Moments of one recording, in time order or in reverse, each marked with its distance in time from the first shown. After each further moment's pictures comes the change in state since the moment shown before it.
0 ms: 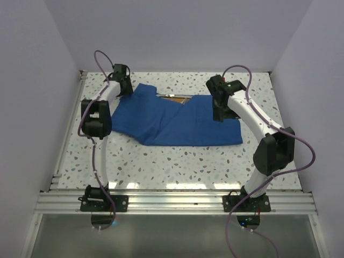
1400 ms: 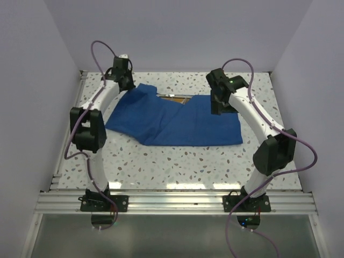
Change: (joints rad) left arm -0.078 -0.323 -0.235 0.011 0.066 -0.008; right arm 0.011 0.010 0.087 0.010 -0.016 -0.029
